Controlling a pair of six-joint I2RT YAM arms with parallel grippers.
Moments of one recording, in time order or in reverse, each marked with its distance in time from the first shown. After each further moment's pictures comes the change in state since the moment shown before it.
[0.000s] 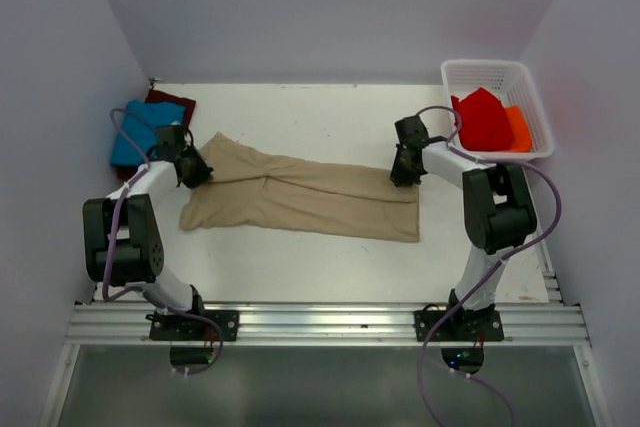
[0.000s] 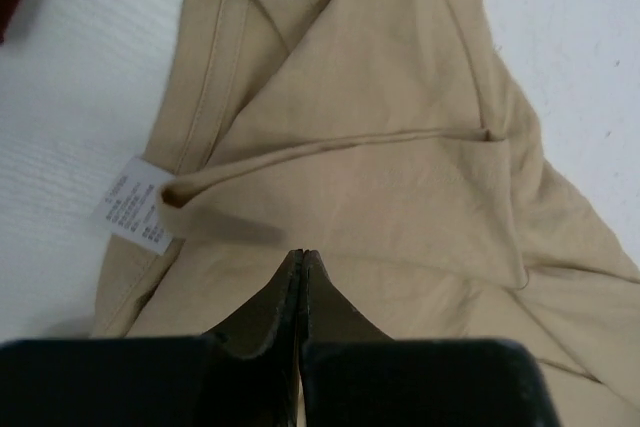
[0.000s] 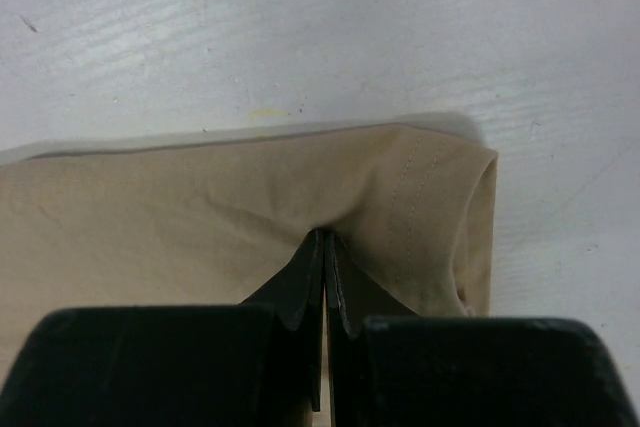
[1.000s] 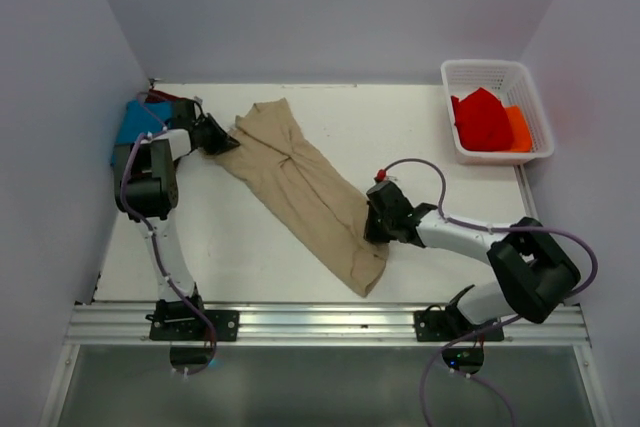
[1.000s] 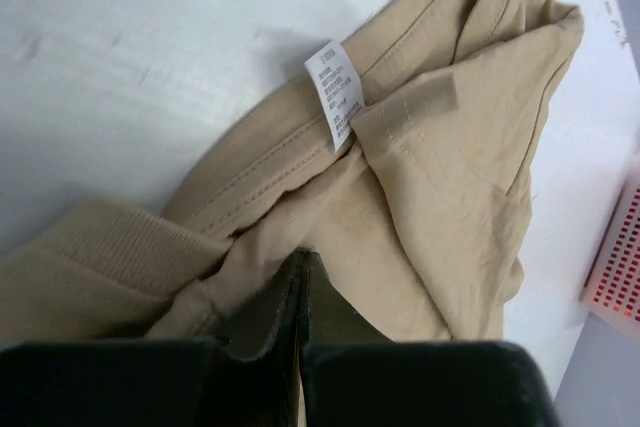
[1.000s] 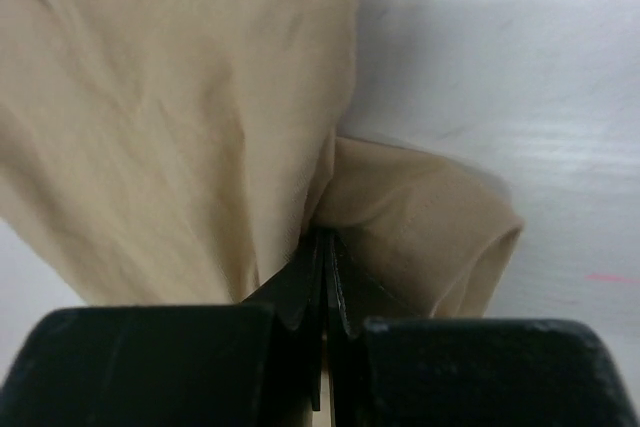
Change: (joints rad) left arm -0.003 0.500 0.360 0.198 0.340 -0.131; right arm 0.386 -0.419 -0.555 0.236 -0.029 0.184
